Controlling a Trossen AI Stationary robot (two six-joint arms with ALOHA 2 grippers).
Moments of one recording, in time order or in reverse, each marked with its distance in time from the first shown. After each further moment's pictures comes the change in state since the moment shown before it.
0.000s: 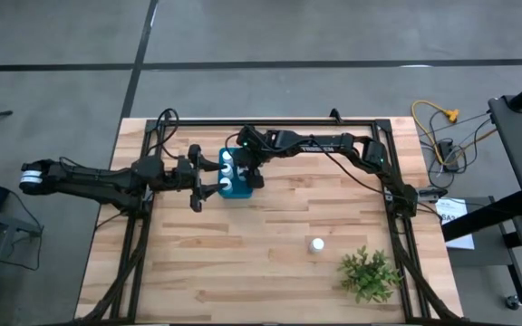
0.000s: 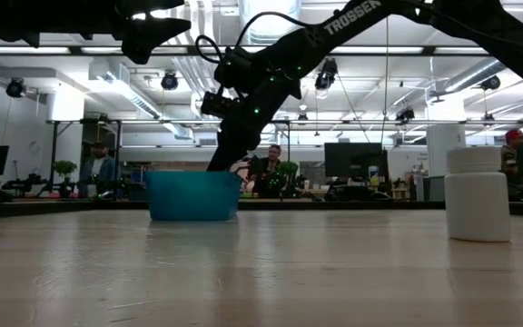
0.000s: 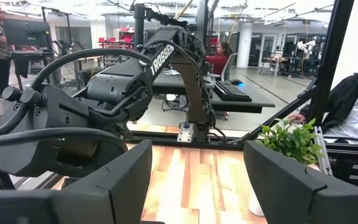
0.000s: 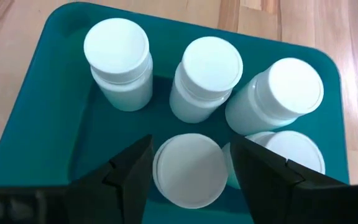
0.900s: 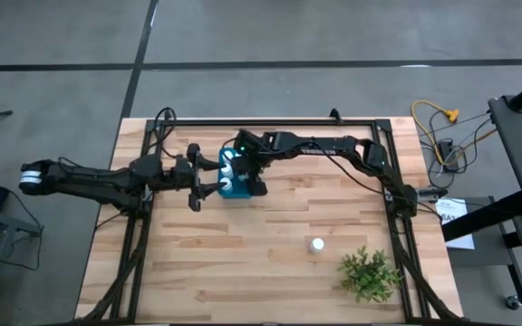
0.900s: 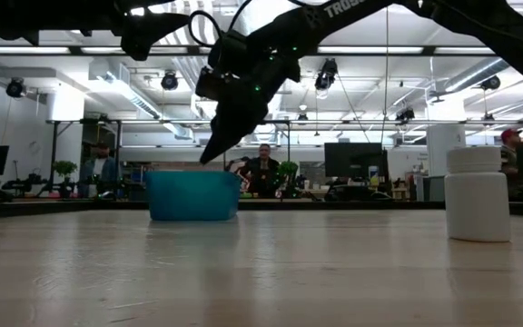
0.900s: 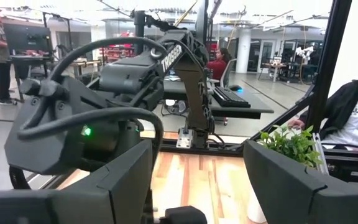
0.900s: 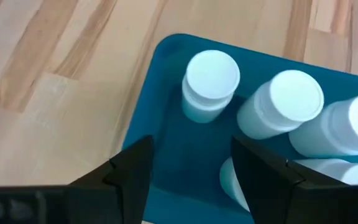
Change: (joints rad) left arm 0.000 -0.014 0.006 0.001 0.003 -0.004; right arm 0.046 -0.012 0.085 -0.165 -0.131 -0.010
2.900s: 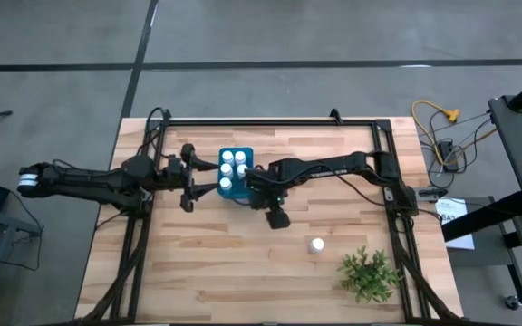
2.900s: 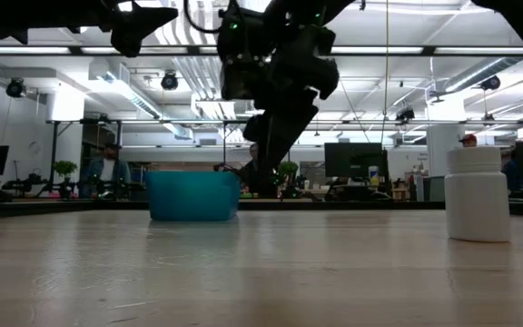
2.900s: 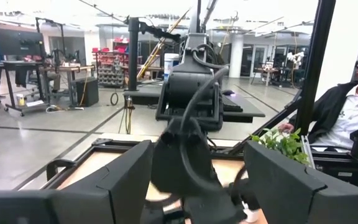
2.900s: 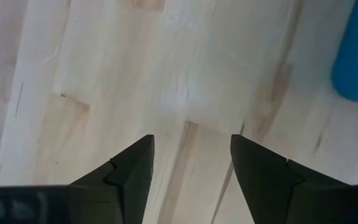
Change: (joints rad) left arm 0.000 -0.100 -0.021 -0.056 0.028 0.000; right arm 0.195 -0.124 -0.197 -0.238 0.021 0.180
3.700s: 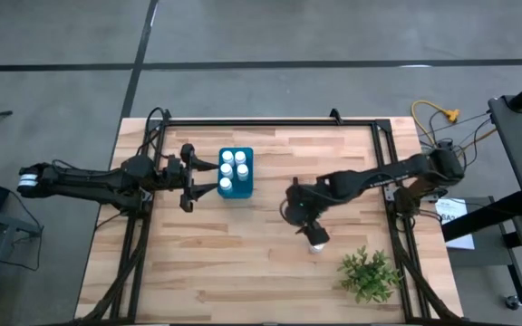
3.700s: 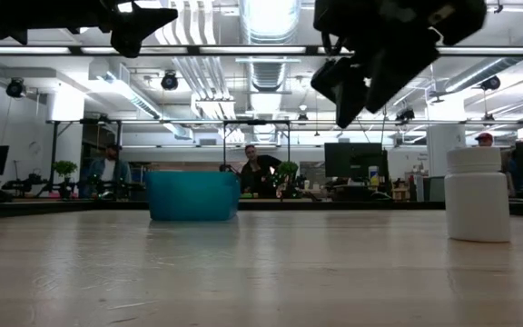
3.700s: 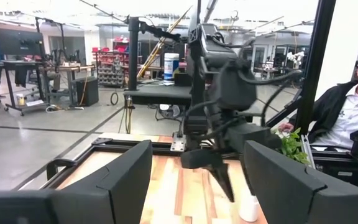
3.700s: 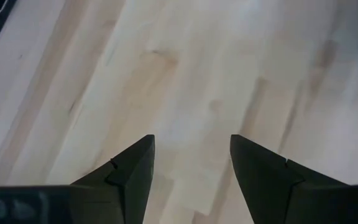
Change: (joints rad) left arm 0.000 -0.005 -0.004 0.001 0.000 0.000; right arm 0.162 -0.509 -0.552 0.263 0.072 0.072
